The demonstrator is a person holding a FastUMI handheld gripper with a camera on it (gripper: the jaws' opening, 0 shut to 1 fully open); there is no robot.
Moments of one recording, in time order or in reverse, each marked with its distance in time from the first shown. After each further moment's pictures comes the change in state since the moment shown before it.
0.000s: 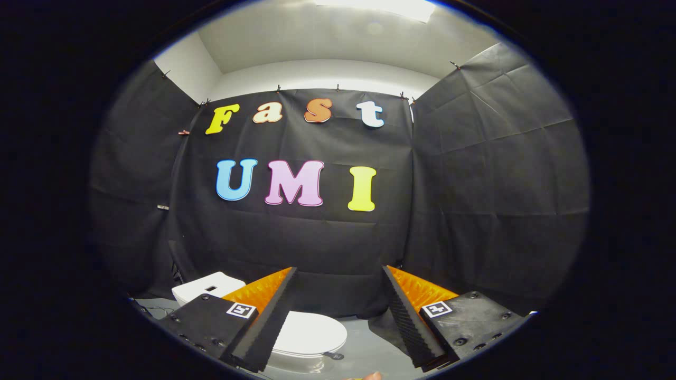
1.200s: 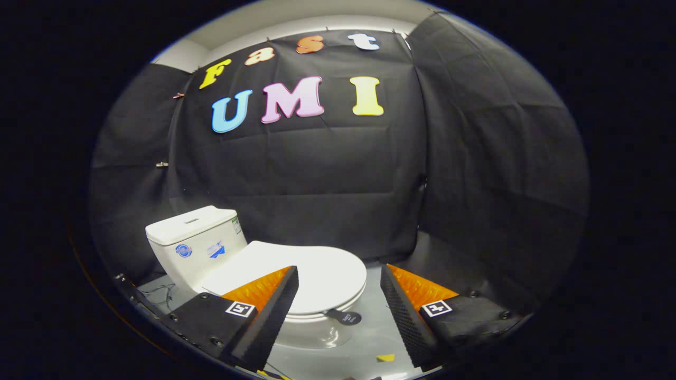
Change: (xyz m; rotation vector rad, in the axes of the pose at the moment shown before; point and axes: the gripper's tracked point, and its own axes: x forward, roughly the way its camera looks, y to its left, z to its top) arm 0.071 -0.017 -0.348 0.173 0.361 0.088
